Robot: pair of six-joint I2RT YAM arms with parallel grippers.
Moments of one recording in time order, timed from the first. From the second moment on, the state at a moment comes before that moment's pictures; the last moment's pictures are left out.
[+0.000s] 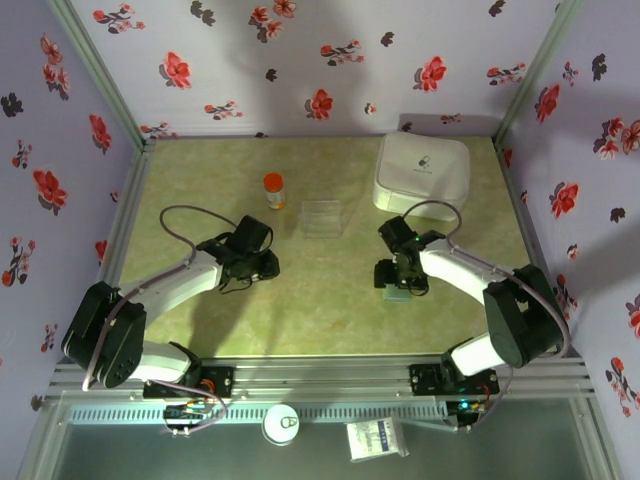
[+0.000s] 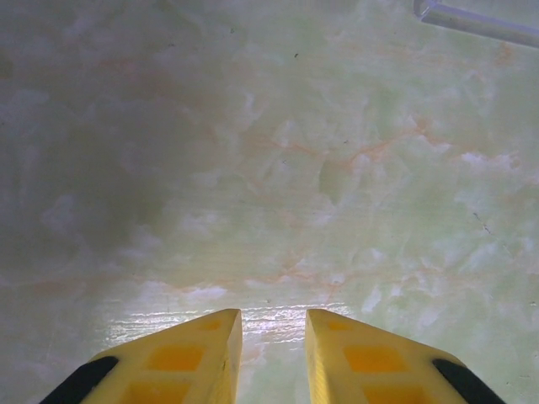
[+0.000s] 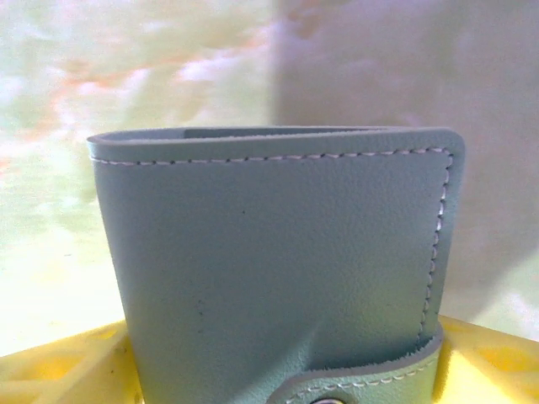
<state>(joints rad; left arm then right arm) -0.63 1.37 0.79 -0.50 0.01 -0.71 0.53 1.46 0.81 -0.75 0.03 0.55</state>
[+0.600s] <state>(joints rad) -0.58 1.29 0.66 -0.45 0.06 -0.78 0.93 1.79 1.19 -0.73 0.09 0.78</state>
